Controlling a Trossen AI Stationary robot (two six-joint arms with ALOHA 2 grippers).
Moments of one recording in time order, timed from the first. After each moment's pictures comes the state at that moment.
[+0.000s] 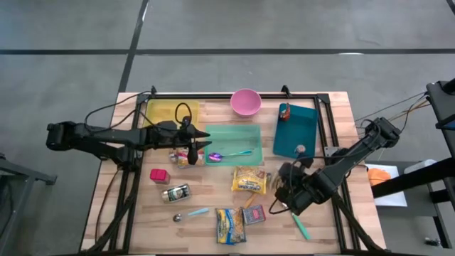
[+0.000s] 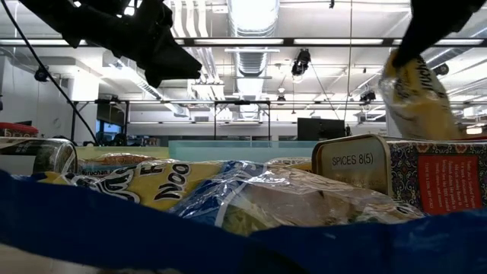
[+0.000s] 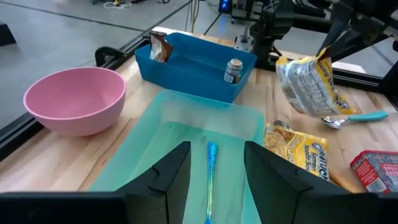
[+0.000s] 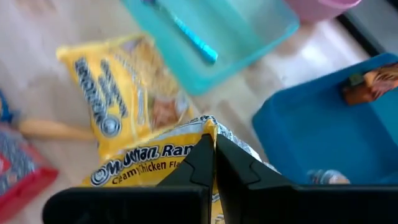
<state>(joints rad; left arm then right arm) 0.10 1.10 0.56 0.18 -0.09 -0.14 0.65 1.49 1.18 -1.18 0.70 1.21</state>
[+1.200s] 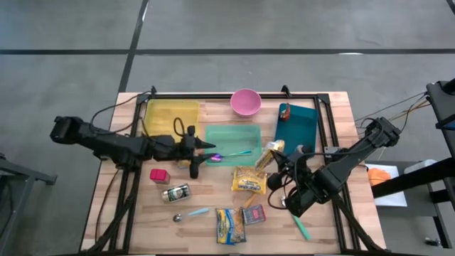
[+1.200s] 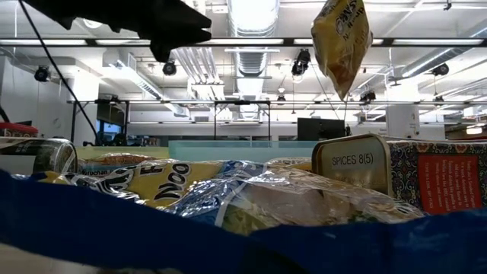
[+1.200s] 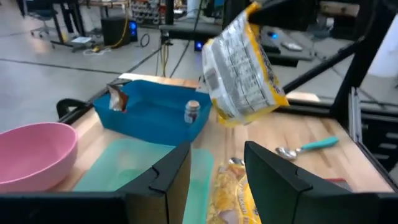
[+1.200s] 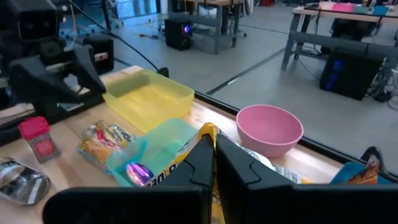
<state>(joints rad) -0.14 1.17 0.60 0.37 -0.24 -0.11 0.65 1.49 1.29 -1.09 1.31 1.34</state>
